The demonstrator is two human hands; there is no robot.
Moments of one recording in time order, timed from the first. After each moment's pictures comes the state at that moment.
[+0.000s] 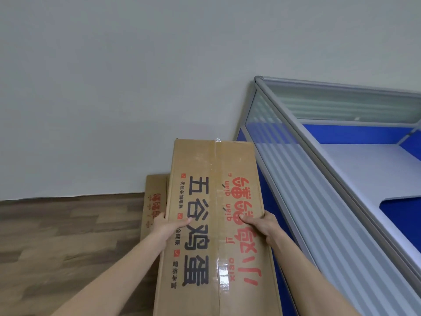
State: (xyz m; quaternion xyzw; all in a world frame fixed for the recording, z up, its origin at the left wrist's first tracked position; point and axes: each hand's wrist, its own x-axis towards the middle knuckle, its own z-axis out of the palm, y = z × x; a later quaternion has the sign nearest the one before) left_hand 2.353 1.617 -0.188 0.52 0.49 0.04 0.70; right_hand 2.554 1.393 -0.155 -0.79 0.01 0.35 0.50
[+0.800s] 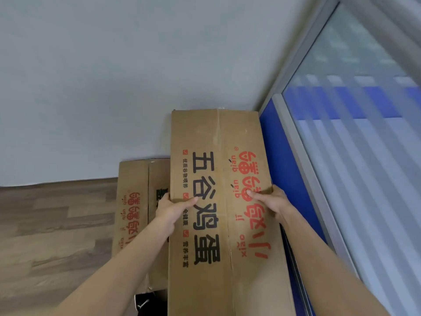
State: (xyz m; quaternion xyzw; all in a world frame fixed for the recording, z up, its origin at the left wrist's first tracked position) left_hand 2.689 1.808 -0.378 0.47 0.56 0.00 0.68; right_hand 2.898 1.609 -0.357 -0.80 0.06 0.42 0.42
